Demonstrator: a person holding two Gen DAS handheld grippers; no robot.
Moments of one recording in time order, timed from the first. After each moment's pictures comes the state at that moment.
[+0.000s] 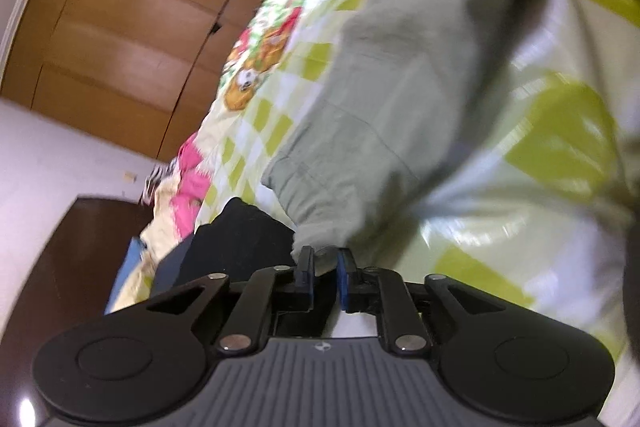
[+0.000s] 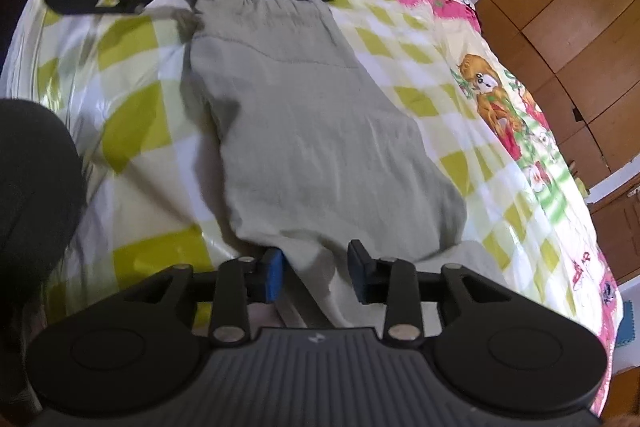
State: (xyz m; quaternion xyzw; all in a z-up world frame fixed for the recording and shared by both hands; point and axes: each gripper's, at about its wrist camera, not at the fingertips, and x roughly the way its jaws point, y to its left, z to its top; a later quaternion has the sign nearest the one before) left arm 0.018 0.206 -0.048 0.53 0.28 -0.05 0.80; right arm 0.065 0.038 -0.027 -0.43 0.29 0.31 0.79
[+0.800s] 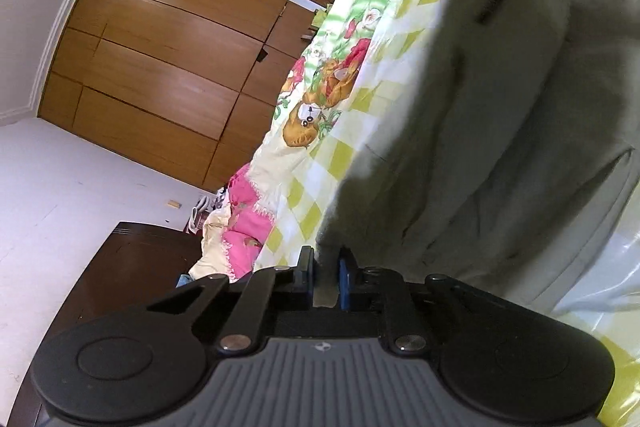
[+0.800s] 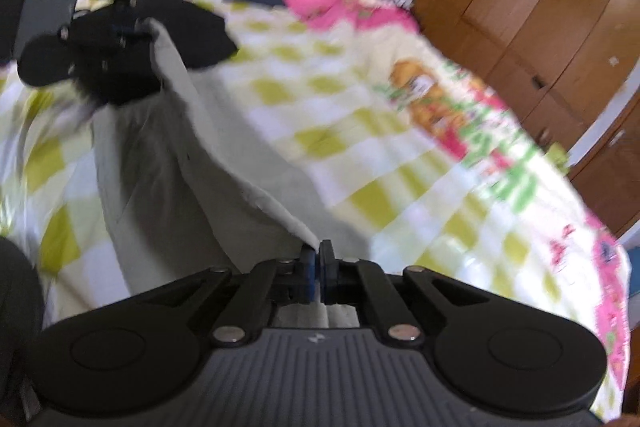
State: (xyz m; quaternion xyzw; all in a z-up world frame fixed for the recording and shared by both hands) left arm 0.087 0.208 -0.010 0.53 0.21 -0.01 0.82; right arm 0.110 0.013 0.045 -0.34 0.27 0.28 0.86
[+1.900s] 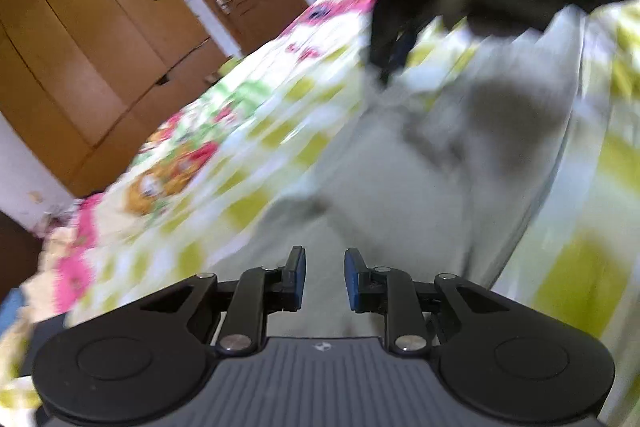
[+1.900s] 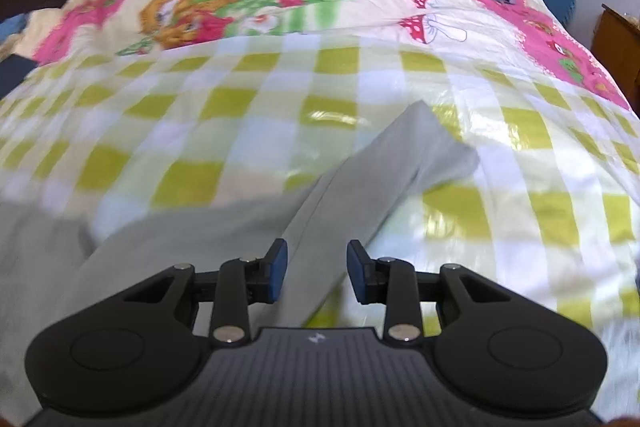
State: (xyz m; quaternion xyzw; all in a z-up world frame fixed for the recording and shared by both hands) left arm 0.090 0.021 0.001 0.32 0.25 -0.20 0.89; right arm 0.286 -0.182 0.006 -0.02 0.43 0.04 0.90
